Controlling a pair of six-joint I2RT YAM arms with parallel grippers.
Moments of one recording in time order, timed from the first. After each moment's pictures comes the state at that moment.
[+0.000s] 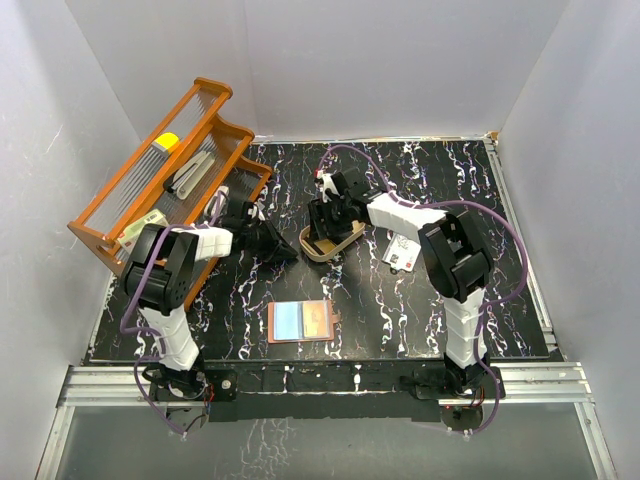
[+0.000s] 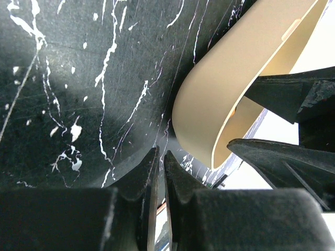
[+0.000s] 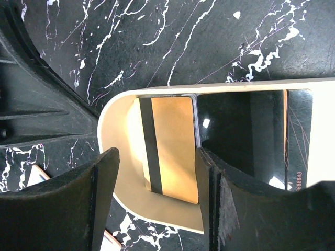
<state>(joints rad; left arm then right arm) -0.30 1.84 0.90 0.02 0.58 -0.90 0.54 2.03 1.47 -0.36 -0.37 0.19</state>
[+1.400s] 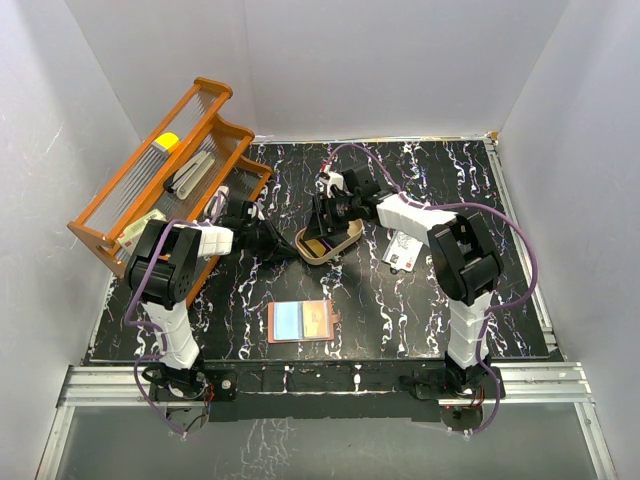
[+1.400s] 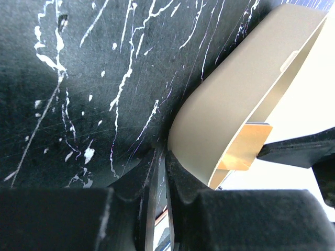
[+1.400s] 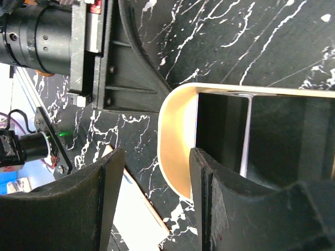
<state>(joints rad) -0.29 1.90 0.92 0.05 0.59 -0.91 0.50 1.97 1.39 -0.23 -0.67 0.33</state>
